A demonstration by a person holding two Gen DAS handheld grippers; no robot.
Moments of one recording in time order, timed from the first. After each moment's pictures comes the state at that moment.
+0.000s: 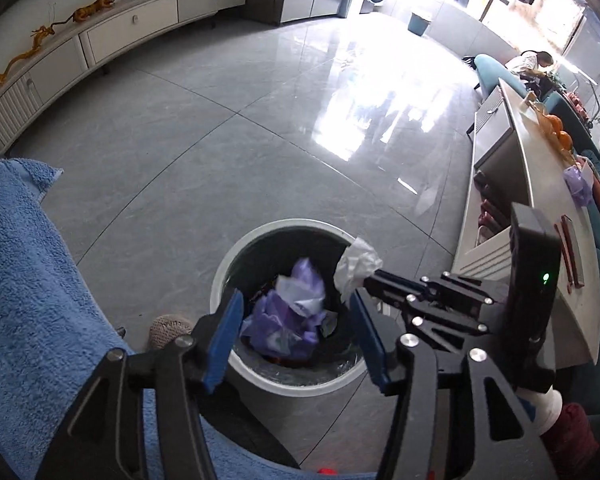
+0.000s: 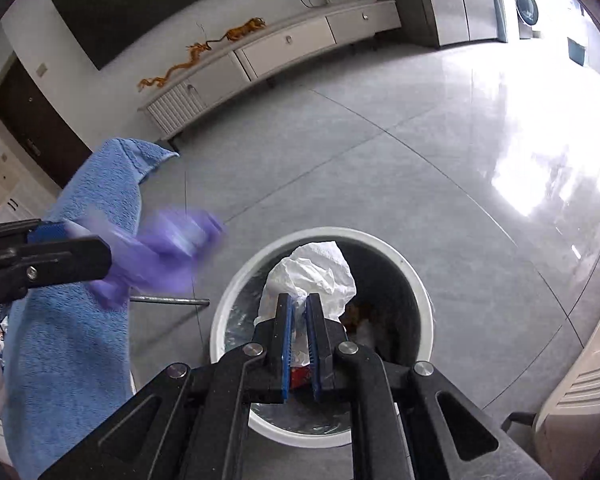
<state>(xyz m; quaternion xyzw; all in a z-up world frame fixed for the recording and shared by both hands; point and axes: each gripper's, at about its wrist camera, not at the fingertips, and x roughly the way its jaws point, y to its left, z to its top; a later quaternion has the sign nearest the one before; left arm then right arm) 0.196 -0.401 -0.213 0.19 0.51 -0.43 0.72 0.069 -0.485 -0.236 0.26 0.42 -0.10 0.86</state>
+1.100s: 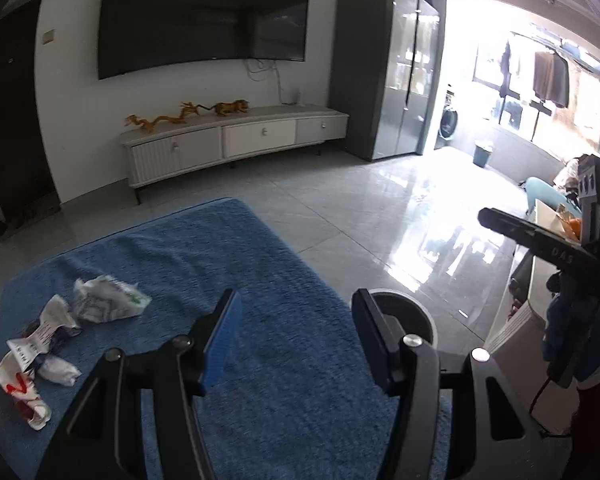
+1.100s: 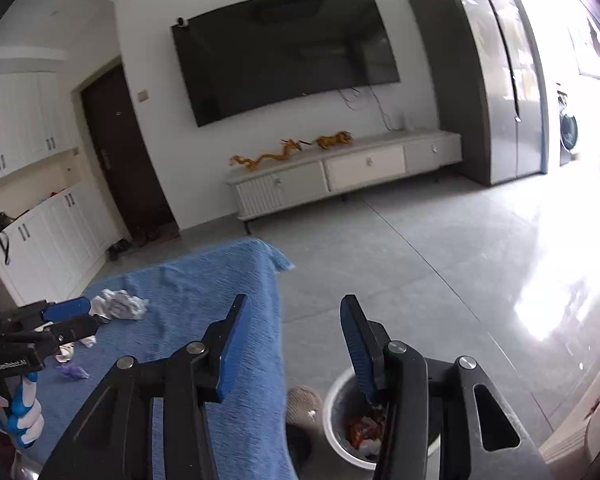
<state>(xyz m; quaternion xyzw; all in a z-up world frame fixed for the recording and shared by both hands) 0.122 -0.083 -0.053 0.07 0.31 -0.31 0.89 0.029 -0.344 -0.005 0.13 0.24 -0.03 0.96</state>
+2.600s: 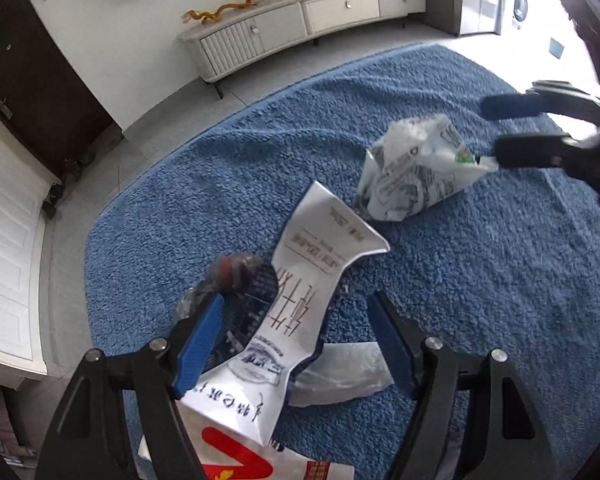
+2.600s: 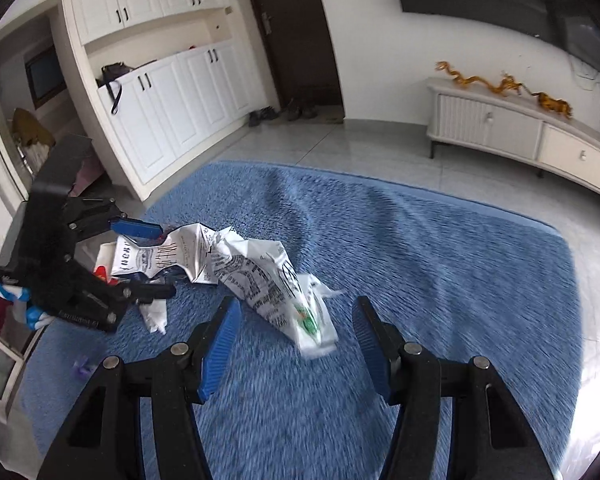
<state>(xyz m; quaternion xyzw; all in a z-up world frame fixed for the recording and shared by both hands) 0.323 0.095 -0.182 0.24 0.48 -0.19 0.82 0.314 -0.076 -0.113 0.00 0.39 0.28 0.88</state>
